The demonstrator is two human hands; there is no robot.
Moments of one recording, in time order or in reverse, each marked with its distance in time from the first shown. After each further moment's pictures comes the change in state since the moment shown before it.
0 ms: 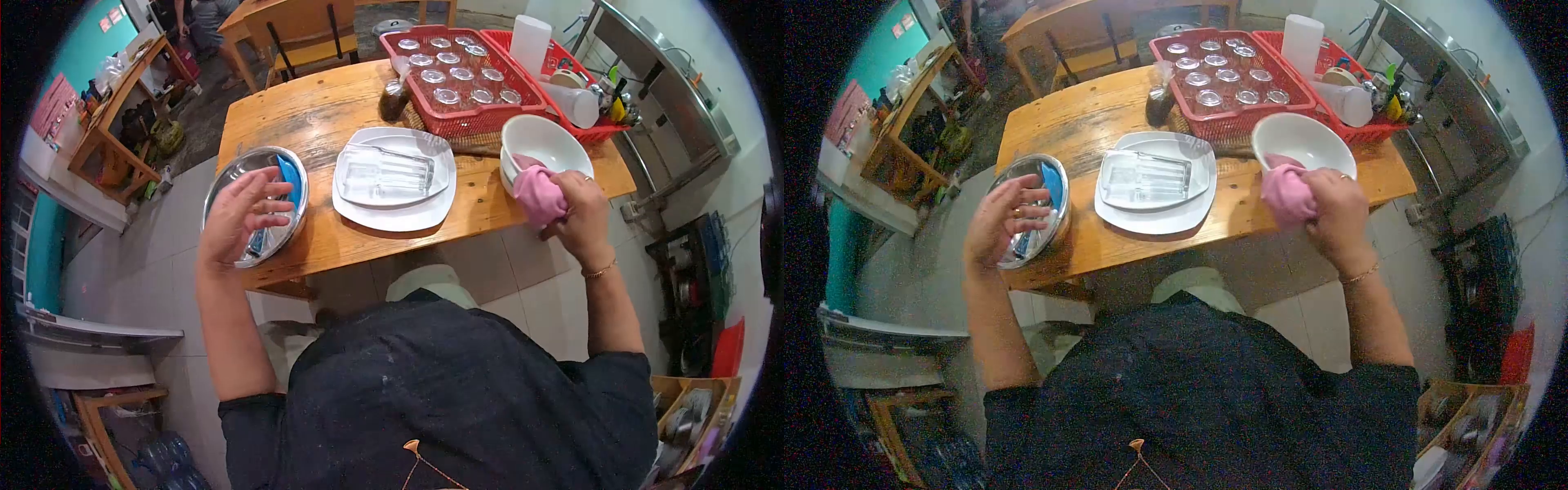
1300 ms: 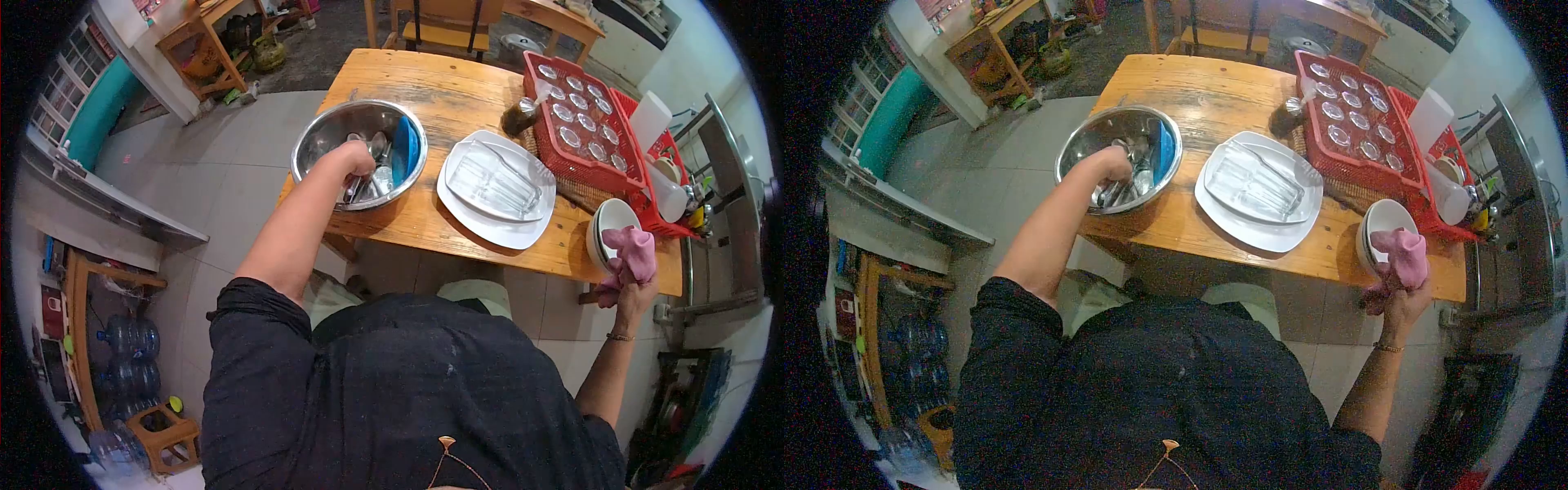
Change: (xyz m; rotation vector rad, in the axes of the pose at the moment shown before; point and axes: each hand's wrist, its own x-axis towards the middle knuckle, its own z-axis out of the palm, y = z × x) left_hand 0.080 -0.064 -0.058 1.228 0.081 -0.665; right_hand -0.030 0.051 0.074 1.010 0.242 0.539
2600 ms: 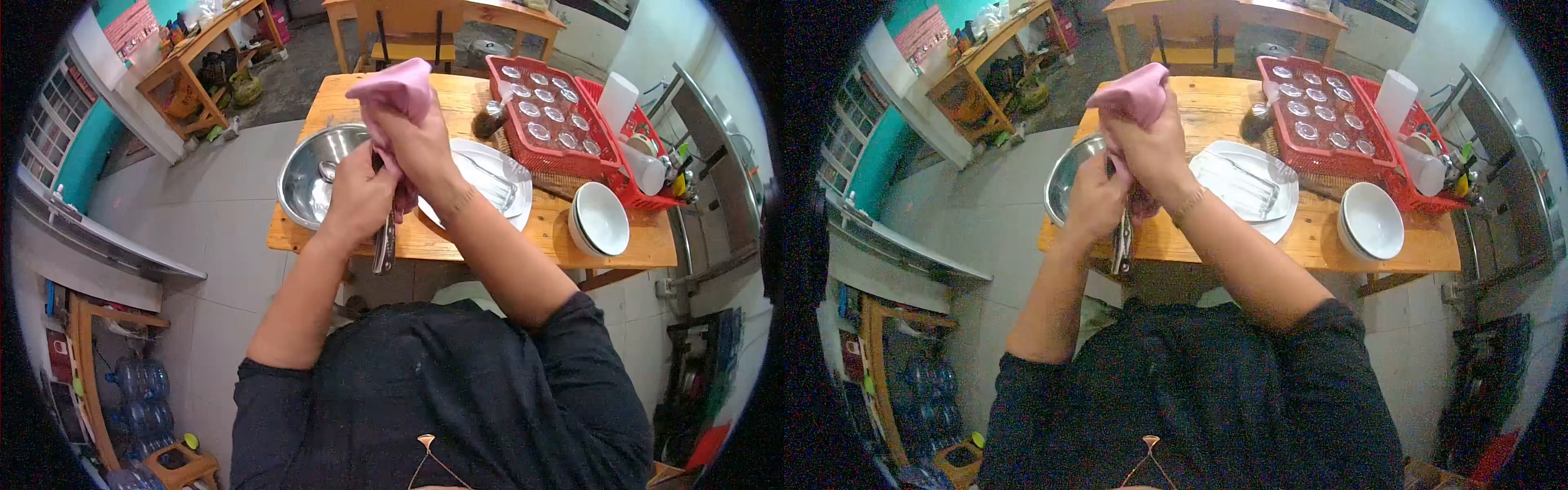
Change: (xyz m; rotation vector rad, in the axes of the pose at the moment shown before) left_hand -0.169 0.068 0.005 -1.210 0.350 0.743; right_hand 0.002 -0.141 0.347 0.730 -0.587 0.035
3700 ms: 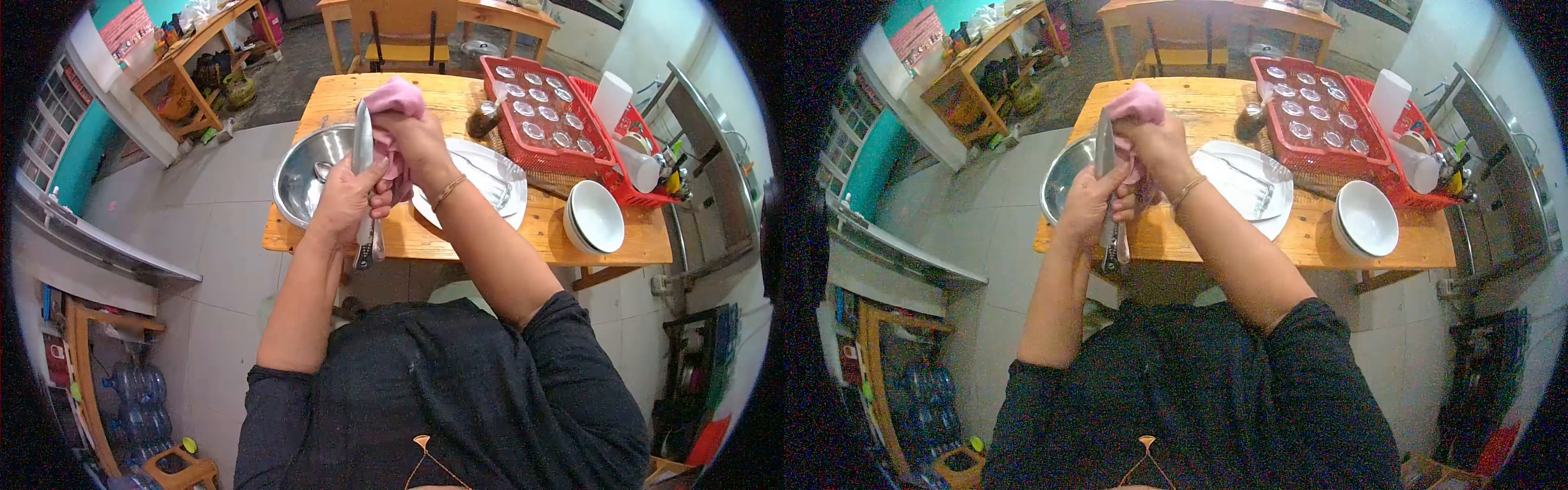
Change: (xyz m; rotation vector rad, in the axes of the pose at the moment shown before) left_hand 0.005 -0.035 -0.019 -0.527 -0.073 -0.264; right_hand 0.011 0.017 -0.013 0.022 0.133 0.299
